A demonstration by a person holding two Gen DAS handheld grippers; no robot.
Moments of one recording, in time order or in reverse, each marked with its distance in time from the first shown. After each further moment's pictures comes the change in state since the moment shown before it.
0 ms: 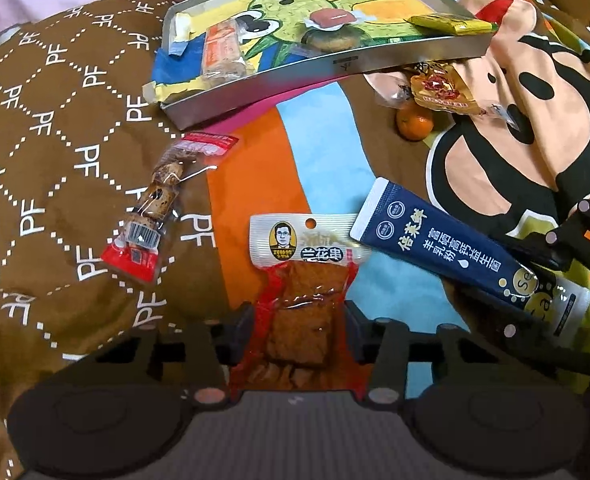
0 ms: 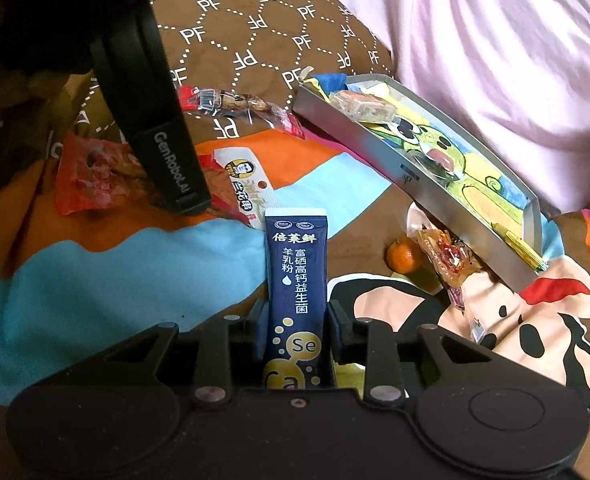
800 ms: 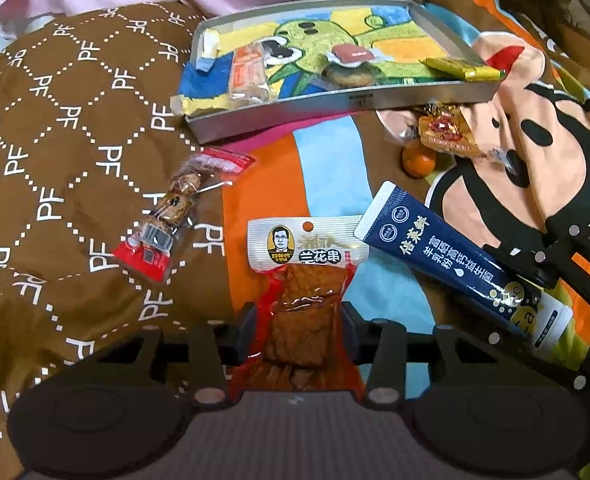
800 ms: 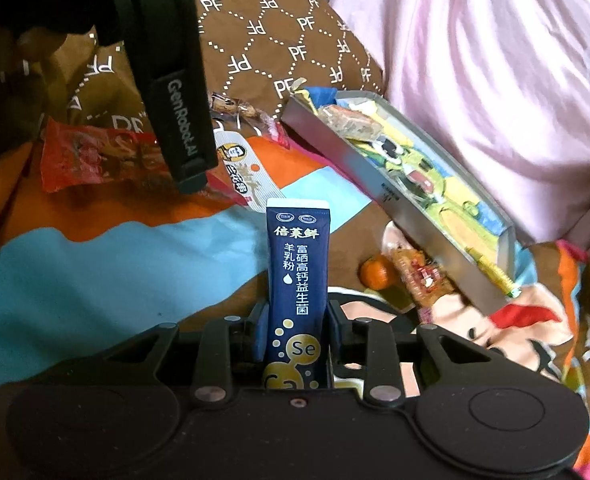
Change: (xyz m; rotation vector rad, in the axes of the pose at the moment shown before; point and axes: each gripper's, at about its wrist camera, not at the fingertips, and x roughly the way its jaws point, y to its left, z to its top) left arm -0.018 0.007 -0.005 -0.098 -0.090 -0.016; right arm -0.002 0.004 0.000 -0.099 -0.038 -0.106
